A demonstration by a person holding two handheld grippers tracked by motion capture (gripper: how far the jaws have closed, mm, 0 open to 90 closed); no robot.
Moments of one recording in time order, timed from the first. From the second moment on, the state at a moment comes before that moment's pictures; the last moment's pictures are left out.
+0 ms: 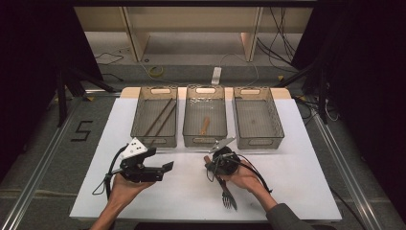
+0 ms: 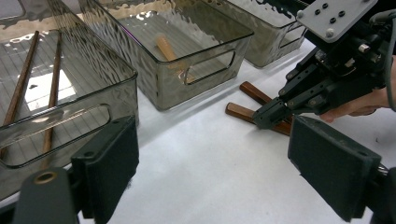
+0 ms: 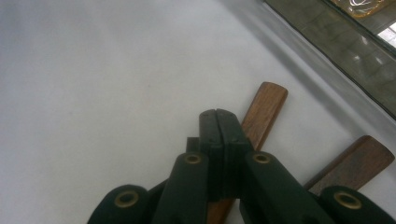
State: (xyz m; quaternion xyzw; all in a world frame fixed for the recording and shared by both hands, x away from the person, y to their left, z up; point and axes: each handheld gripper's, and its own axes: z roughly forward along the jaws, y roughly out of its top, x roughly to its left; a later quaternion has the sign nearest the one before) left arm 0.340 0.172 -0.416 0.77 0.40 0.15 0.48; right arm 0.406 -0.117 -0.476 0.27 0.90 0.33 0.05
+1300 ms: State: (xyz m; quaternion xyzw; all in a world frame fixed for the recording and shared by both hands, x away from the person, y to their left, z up) left arm 0.337 0.174 -0.415 0.77 0.39 0.16 0.48; right arm 0.414 -0.180 -0.469 0.35 0.90 0.24 0.07
